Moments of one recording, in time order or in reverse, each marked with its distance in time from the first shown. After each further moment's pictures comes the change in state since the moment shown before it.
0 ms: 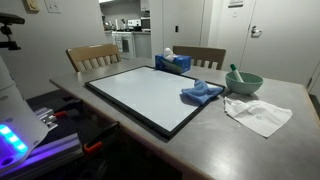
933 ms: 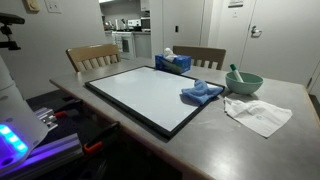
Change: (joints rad) arm 0.000 0.029 0.000 0.000 0.000 0.046 -0.059
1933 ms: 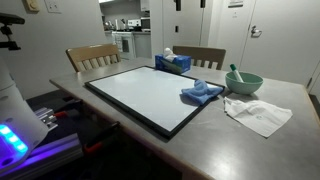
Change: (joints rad) arm -0.006 0.233 -0.019 0.000 -0.010 0.159 -0.176
